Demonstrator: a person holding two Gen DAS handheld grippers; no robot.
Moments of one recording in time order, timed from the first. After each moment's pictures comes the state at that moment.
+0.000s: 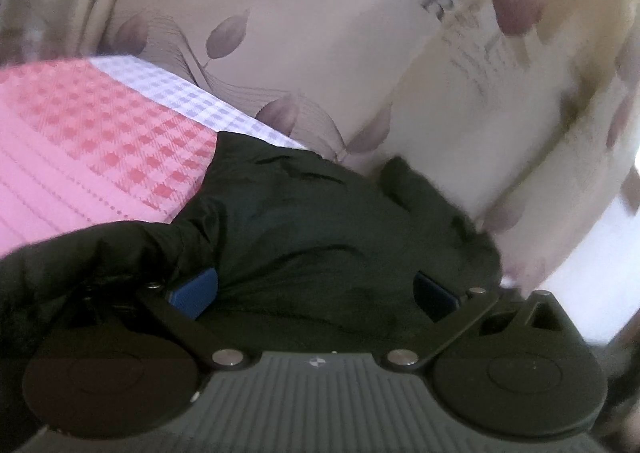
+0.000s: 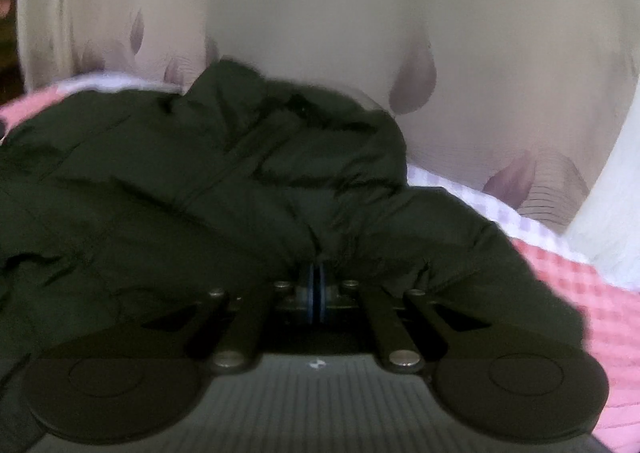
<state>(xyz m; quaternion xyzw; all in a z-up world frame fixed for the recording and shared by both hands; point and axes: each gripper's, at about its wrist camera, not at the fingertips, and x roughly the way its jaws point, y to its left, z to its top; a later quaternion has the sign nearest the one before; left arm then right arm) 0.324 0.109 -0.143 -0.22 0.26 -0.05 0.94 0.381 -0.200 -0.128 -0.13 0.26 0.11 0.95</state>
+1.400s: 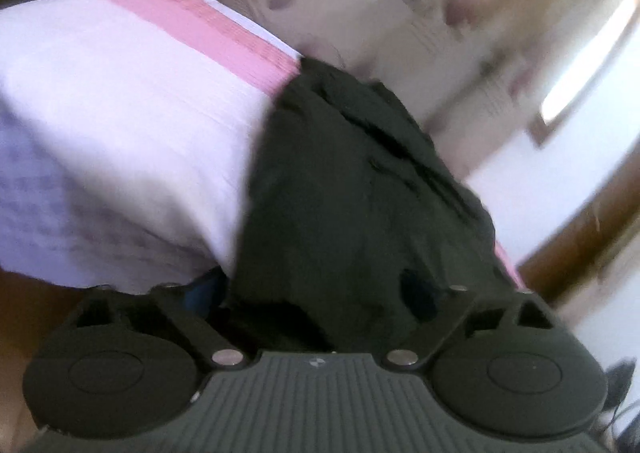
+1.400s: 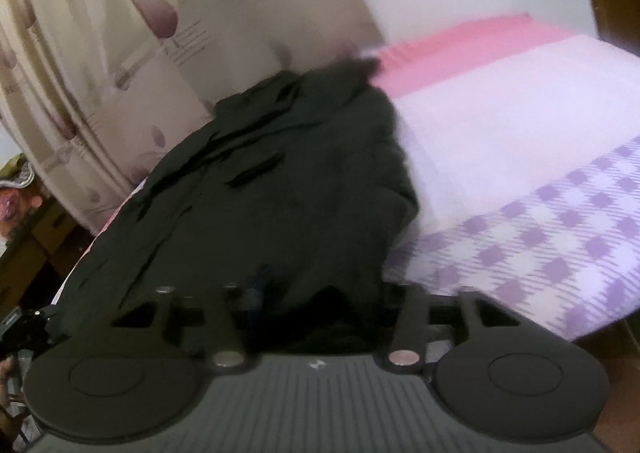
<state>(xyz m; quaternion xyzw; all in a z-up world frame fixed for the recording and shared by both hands) 0.031 0.260 -0.175 -0.26 0.32 -0.16 0.90 -0.025 -0.307 -0.201 0.24 0.24 0.09 0.94</state>
